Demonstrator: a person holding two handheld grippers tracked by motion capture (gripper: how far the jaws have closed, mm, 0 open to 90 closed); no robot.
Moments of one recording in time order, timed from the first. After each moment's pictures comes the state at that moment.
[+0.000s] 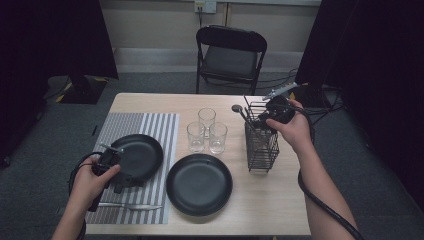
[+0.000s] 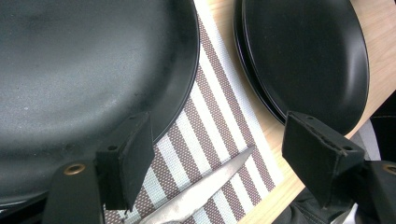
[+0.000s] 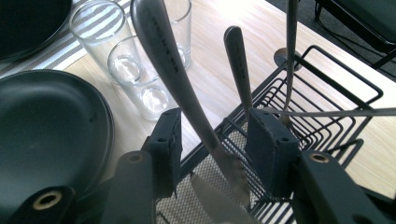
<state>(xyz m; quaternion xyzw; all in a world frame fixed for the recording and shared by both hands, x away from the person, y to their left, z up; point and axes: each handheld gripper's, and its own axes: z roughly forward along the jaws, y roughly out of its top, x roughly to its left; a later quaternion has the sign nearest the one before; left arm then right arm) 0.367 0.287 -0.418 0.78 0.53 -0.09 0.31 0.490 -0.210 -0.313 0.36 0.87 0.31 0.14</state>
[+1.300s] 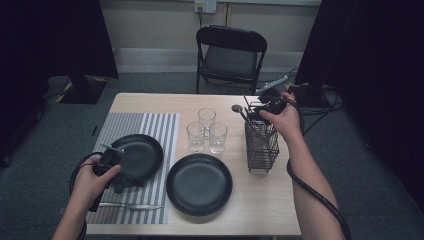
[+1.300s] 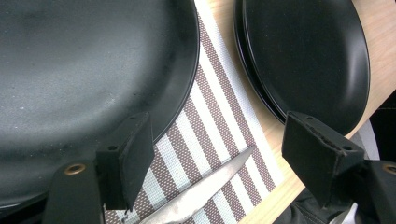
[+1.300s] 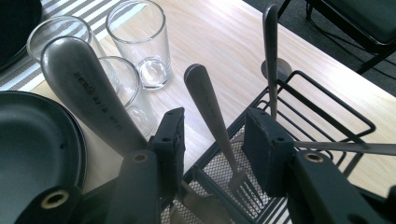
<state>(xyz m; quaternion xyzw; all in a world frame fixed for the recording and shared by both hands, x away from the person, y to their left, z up) 0.367 0.286 -0.420 0.78 0.53 -0.09 0.31 0.527 -0.198 -0.321 0.37 0.86 0.31 0.15</state>
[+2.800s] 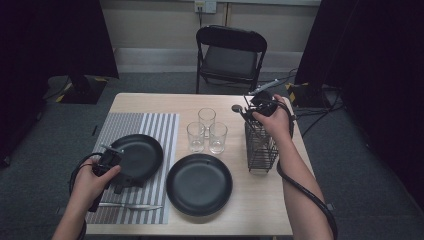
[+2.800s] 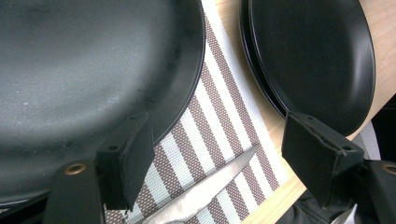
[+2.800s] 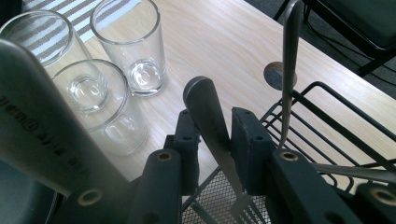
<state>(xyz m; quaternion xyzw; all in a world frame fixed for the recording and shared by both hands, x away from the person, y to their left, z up) 0.368 0.289 -0.423 0.78 0.53 -0.09 0.31 0.540 -0.183 -0.343 0.36 0.86 0.30 0.16</state>
